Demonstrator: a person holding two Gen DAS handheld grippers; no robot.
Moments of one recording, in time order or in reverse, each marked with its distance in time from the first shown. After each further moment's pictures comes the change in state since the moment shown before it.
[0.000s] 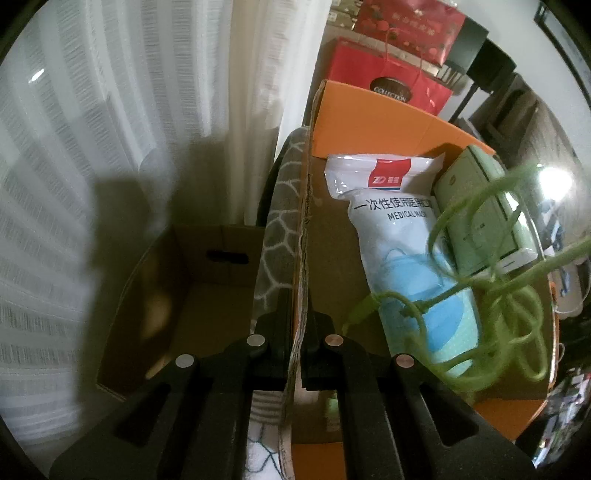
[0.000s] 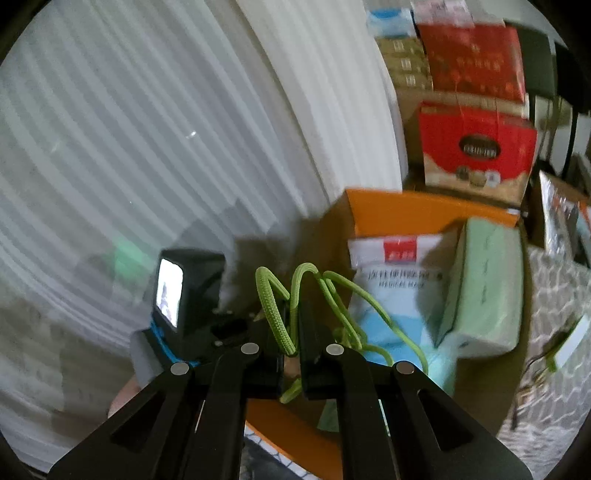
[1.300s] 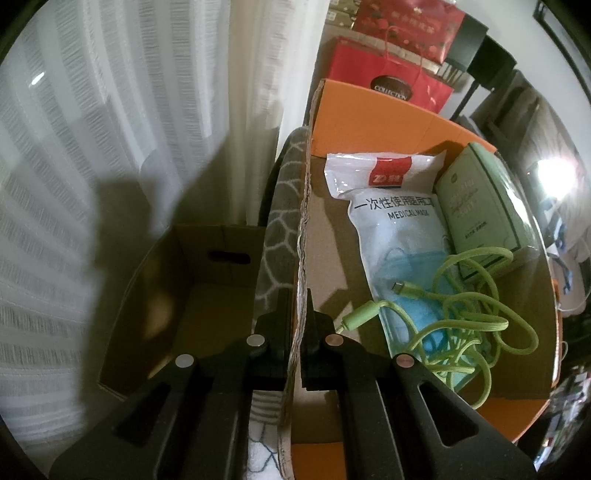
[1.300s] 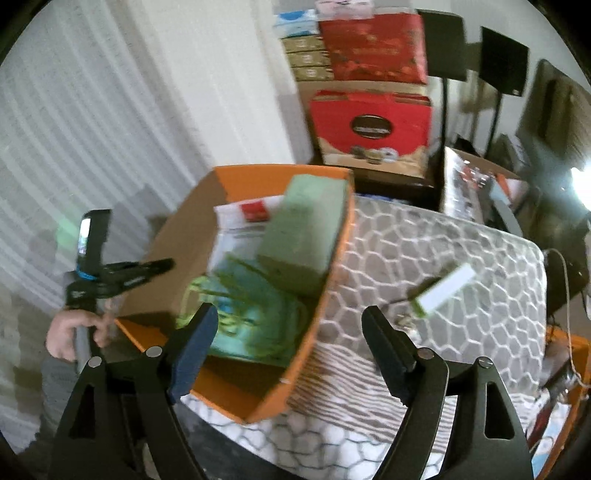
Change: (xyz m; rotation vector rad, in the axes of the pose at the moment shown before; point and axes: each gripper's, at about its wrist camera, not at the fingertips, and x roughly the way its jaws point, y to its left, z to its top) left arm 0.000 -0.001 0.000 0.003 0.000 0.013; right arm -0.113 -0.118 -0.054 0.060 0.003 -0.271
